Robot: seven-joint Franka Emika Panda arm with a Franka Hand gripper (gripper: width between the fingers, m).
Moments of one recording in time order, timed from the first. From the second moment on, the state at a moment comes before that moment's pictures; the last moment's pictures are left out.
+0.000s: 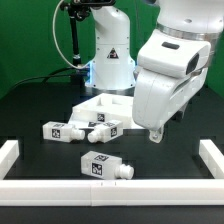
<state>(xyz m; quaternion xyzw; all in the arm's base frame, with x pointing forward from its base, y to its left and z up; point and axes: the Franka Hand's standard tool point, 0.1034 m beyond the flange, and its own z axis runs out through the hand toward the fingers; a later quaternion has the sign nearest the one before) 0.597 0.059 0.080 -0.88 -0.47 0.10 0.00</state>
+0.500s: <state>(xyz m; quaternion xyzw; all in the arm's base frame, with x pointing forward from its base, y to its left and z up) 0.597 0.060 0.080 -0.88 -0.47 0.10 0.00</state>
